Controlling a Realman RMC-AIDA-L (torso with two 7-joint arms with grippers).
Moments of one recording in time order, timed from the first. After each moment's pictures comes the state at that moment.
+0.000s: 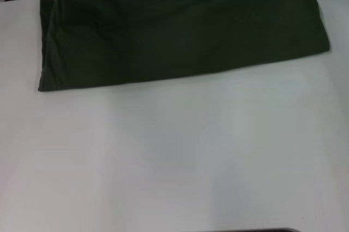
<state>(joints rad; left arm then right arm) -0.88 -2.04 0.60 0.69 2.53 0.99 -2.64 0.79 2.03 -0.84 -0.62 -2.34 -0.56 2.35</state>
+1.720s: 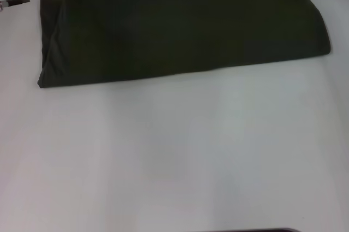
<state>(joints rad) -0.85 -2.06 0.62 0.69 2.50 0.92 -2.71 0.82 2.02 -0.88 -0.58 -2.35 -0.49 2.33</state>
